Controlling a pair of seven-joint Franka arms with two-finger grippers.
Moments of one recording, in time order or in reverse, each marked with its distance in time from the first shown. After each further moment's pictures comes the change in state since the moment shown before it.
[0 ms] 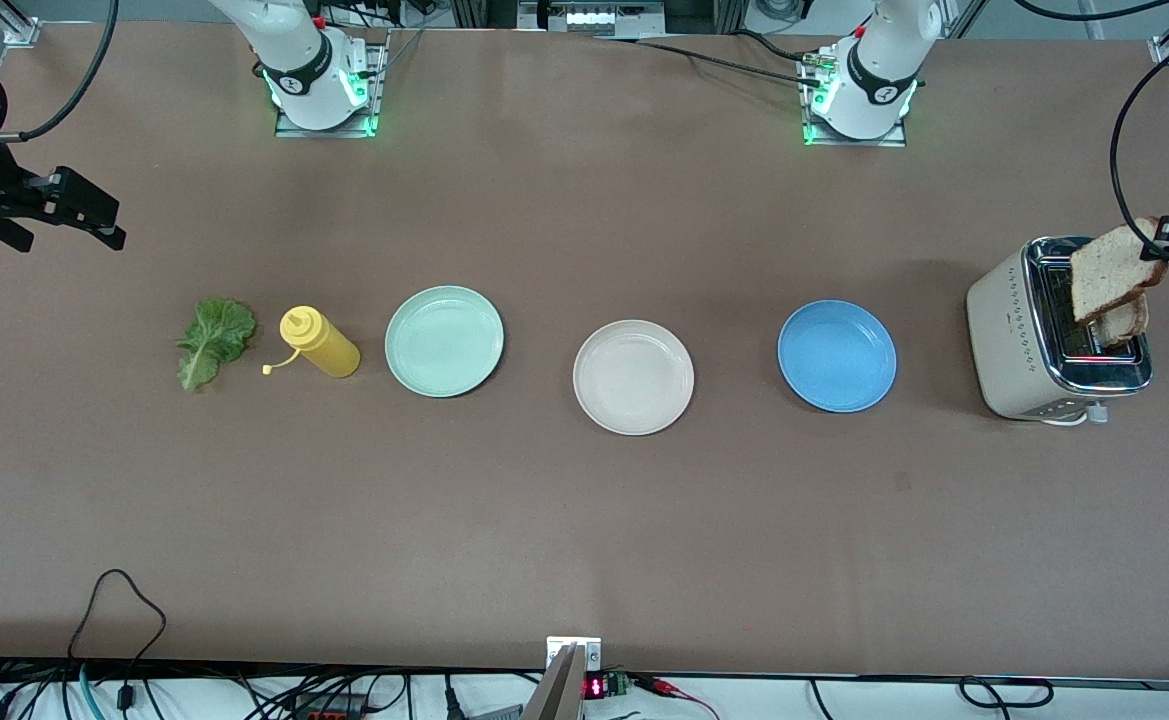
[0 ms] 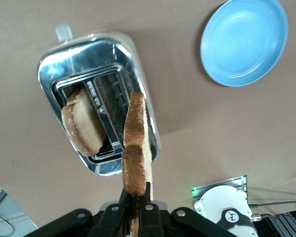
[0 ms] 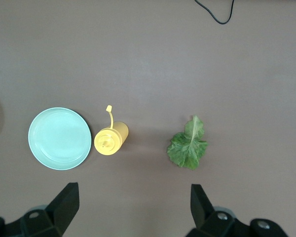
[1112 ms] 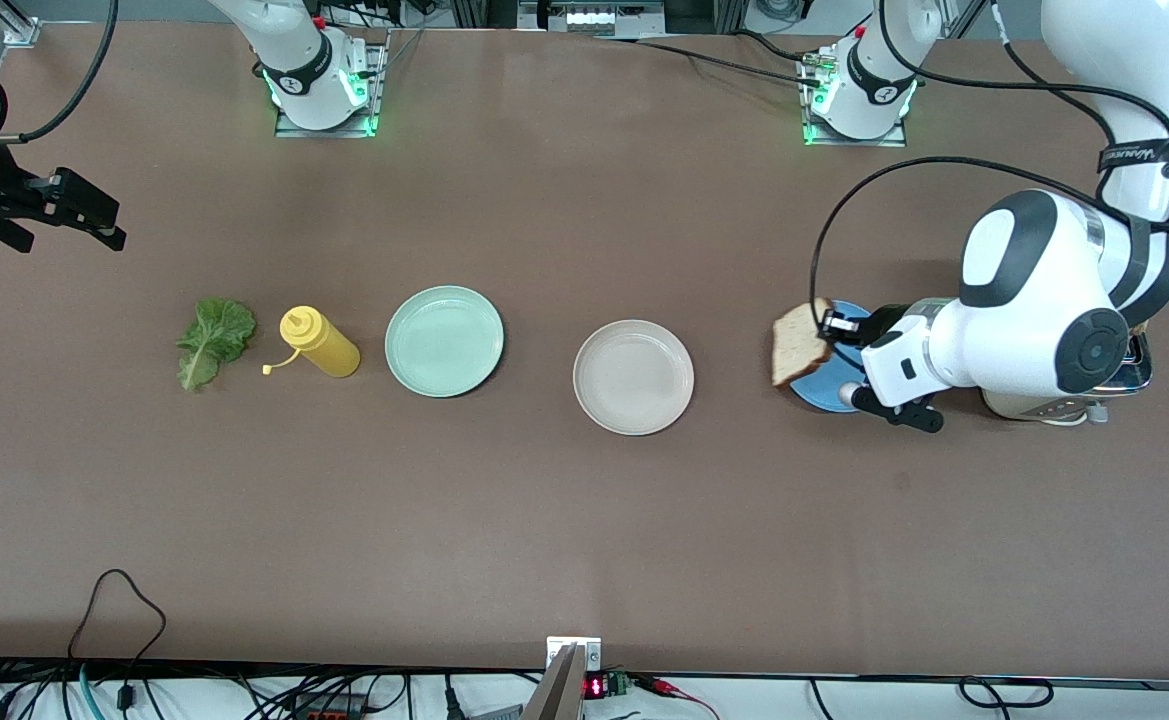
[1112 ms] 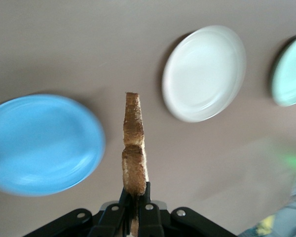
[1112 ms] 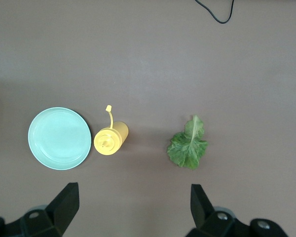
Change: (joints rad) left arm -0.246 0.269 -0.206 0.008 -0.448 0.293 -0.455; right arm -0.001 0.002 0.000 0.000 0.001 0.000 0.000
